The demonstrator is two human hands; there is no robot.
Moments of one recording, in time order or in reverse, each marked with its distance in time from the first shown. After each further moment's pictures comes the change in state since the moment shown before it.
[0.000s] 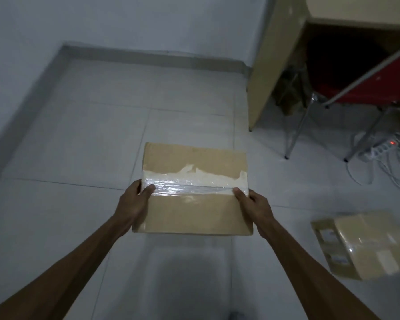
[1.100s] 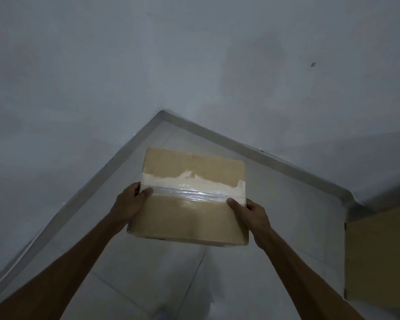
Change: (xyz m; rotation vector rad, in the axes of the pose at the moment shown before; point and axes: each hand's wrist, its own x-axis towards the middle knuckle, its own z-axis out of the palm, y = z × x) left_hand 0.464 0.127 -0.413 -0.073 0.239 -0.039; right_hand 0.302 -0.515 0.395 -0.198 -0.255 -0.211
